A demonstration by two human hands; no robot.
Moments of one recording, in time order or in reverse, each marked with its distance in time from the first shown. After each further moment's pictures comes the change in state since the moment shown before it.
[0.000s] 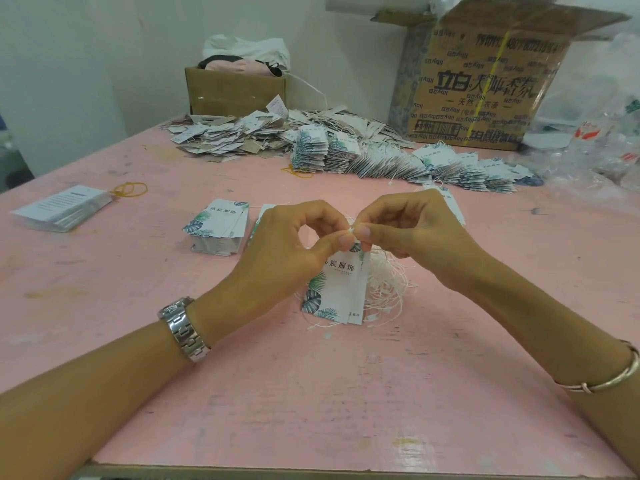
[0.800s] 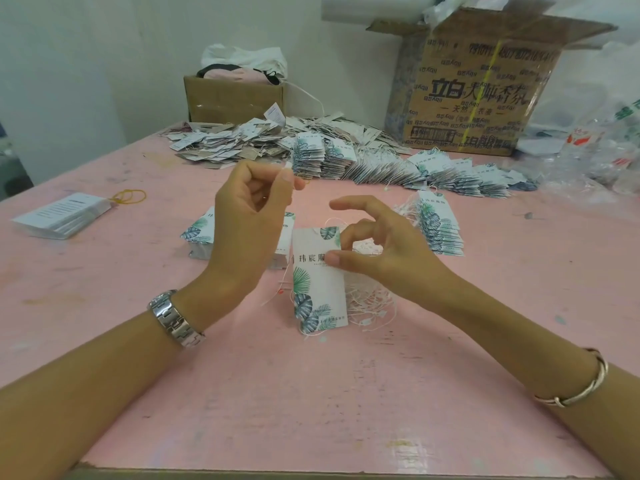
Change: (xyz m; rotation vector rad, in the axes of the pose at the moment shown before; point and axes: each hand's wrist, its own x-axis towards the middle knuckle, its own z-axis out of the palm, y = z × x) left_hand 0.019 -0.006 -0.012 -0.289 0.430 0.012; right_hand -0.003 0.007 0.022 -0.206 0.038 0.012
